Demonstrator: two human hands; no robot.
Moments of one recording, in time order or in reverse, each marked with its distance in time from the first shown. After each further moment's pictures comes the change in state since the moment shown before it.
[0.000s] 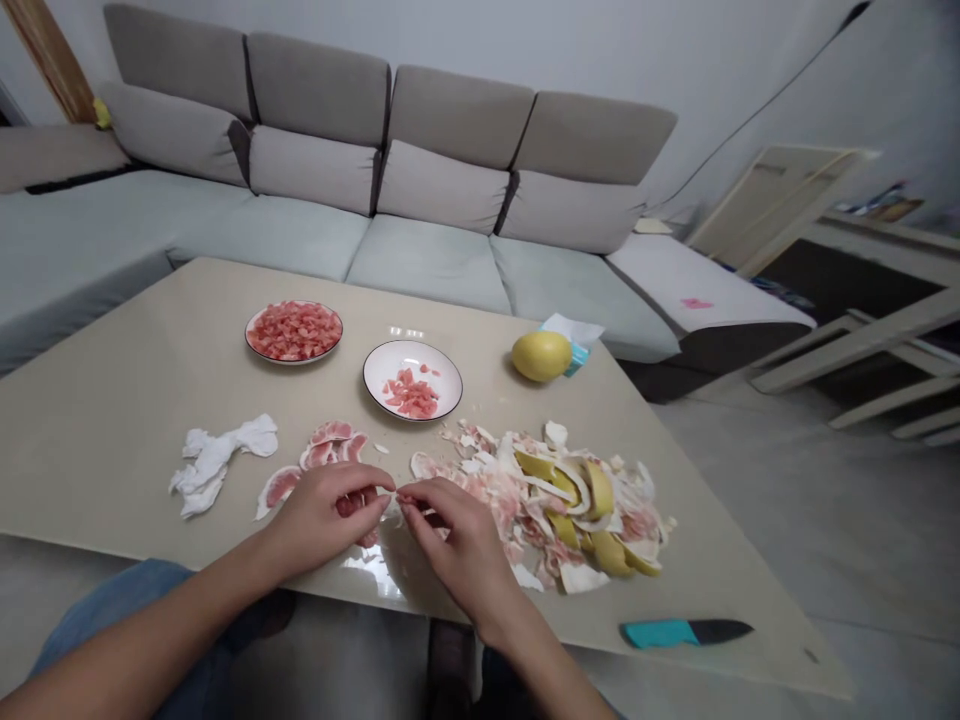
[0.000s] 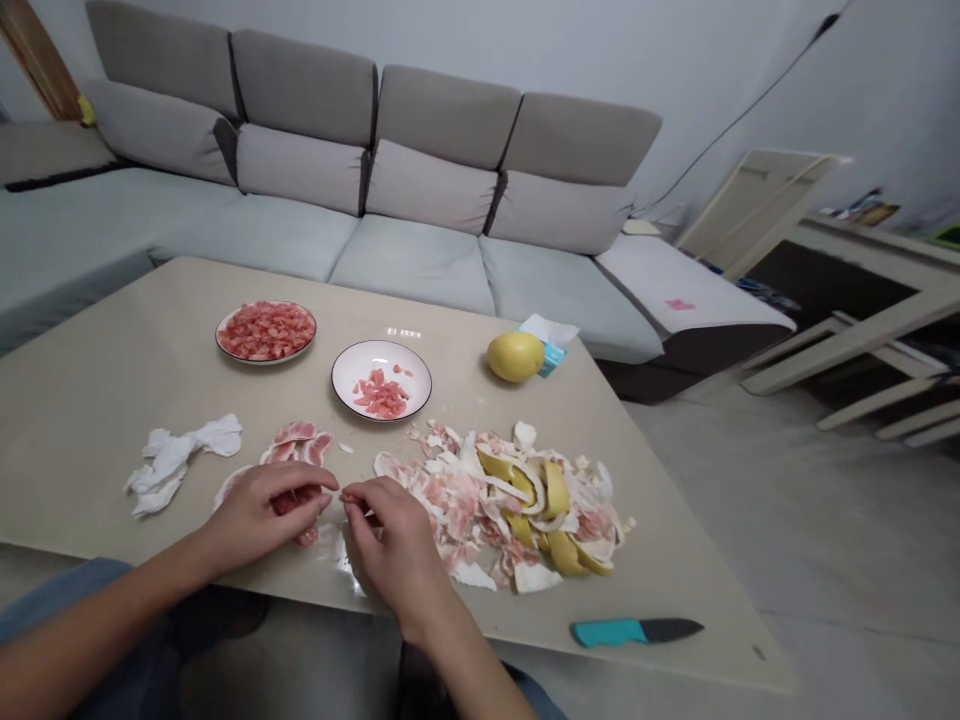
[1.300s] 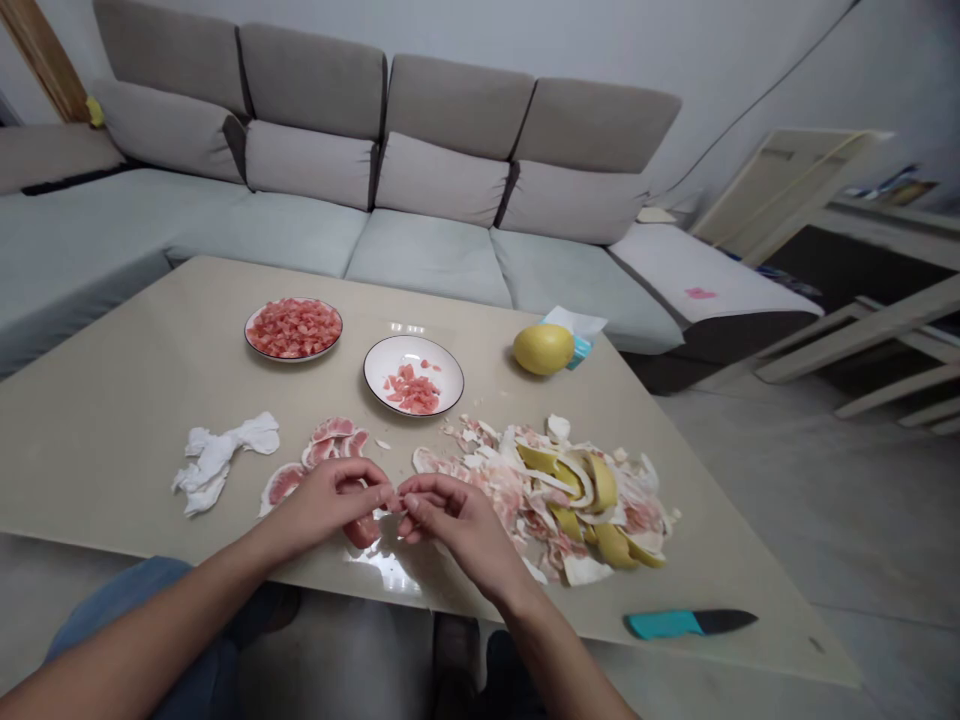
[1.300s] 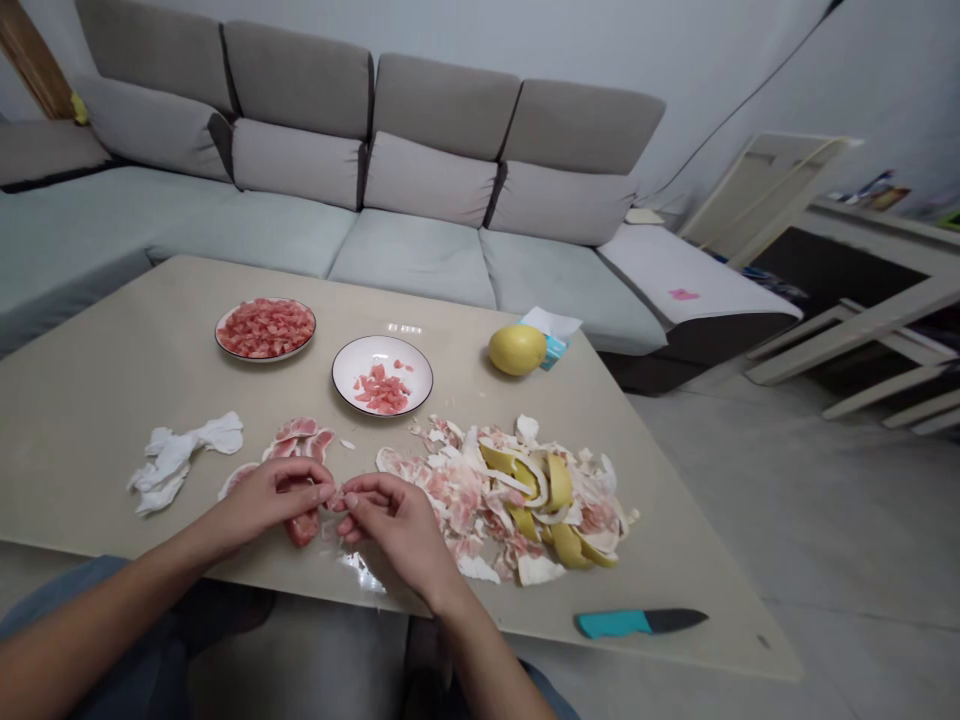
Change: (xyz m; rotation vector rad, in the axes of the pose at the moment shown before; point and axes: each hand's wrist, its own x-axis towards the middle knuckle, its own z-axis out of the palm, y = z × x) left_hand 0.007 -0.007 -0.001 -0.466 -0.178 -0.313; right_hand 0.007 -0.005 -0.002 0.738 -0.160 0.518
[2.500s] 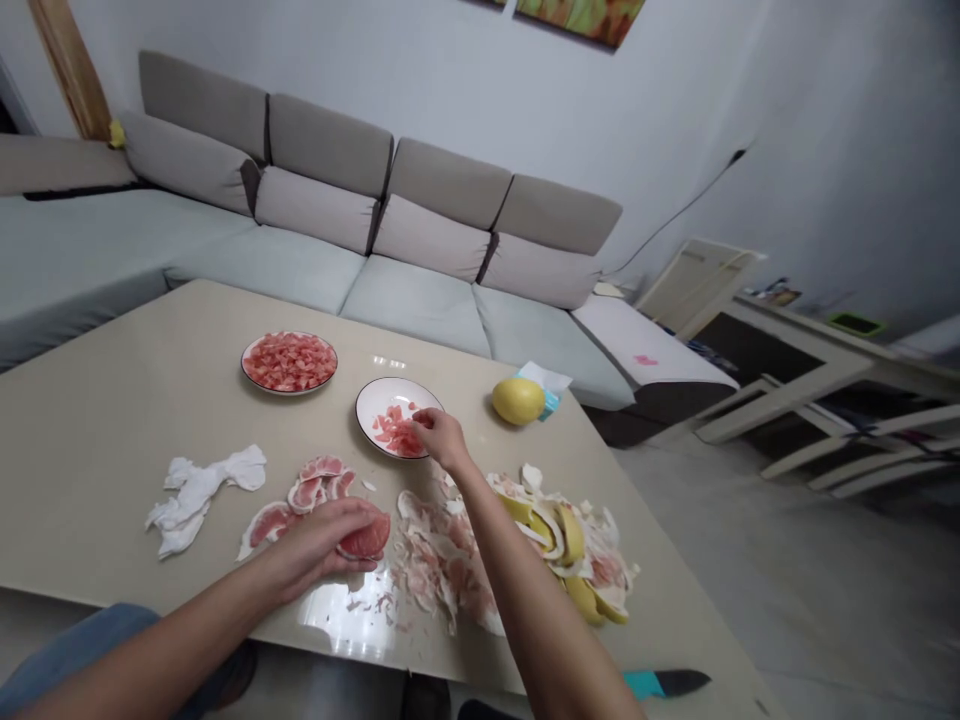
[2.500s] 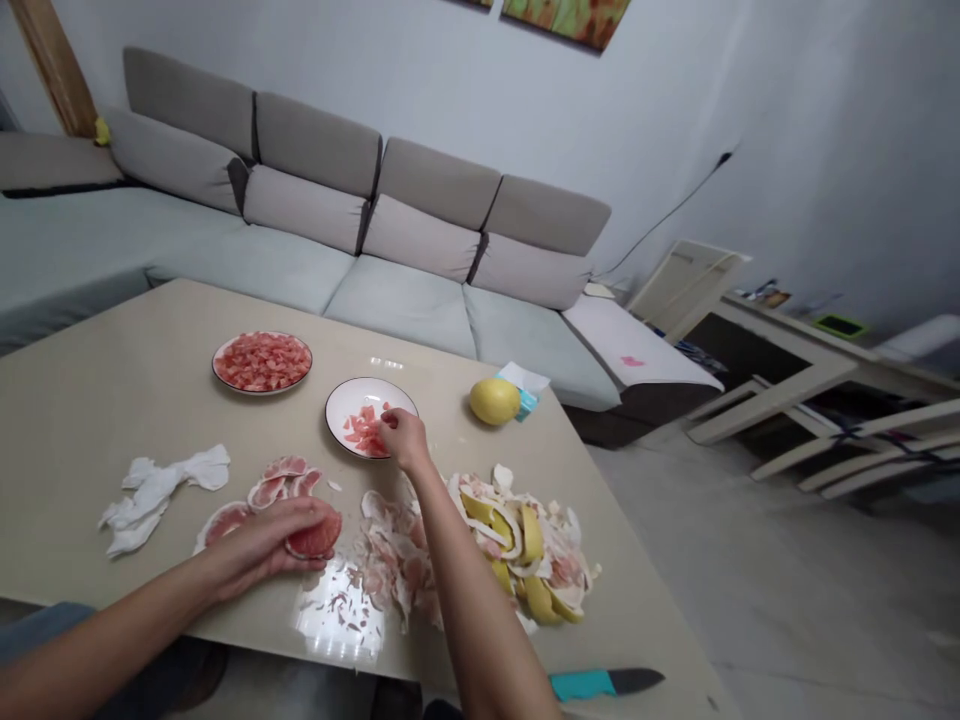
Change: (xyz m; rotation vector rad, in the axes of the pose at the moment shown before) left_hand 0.010 -0.013 0.002 -0.643 0.015 -0.175; right_hand 0.157 -0.040 -0.061 -0.748 0.497 -0.269
